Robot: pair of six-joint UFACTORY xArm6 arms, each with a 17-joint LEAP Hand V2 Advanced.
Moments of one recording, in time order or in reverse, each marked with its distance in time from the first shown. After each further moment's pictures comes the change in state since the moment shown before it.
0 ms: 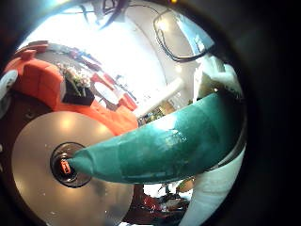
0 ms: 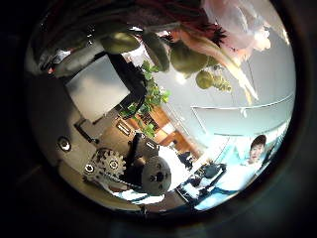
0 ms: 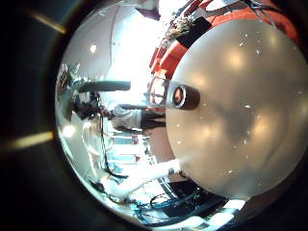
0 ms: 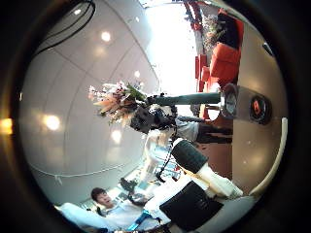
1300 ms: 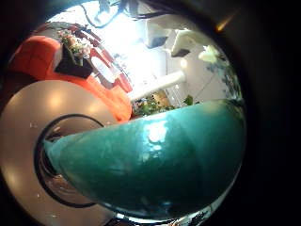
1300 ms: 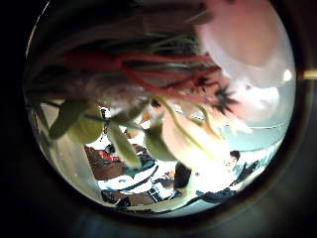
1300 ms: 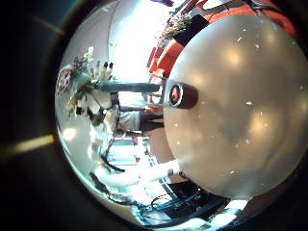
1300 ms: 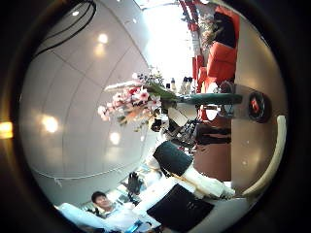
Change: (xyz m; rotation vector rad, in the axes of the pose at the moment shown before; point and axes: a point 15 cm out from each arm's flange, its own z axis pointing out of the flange) left arm -0.120 0.008 -0.018 -0.159 0.112 -0.205; right arm 0.006 -0.002 0.008 0.006 0.024 0.004
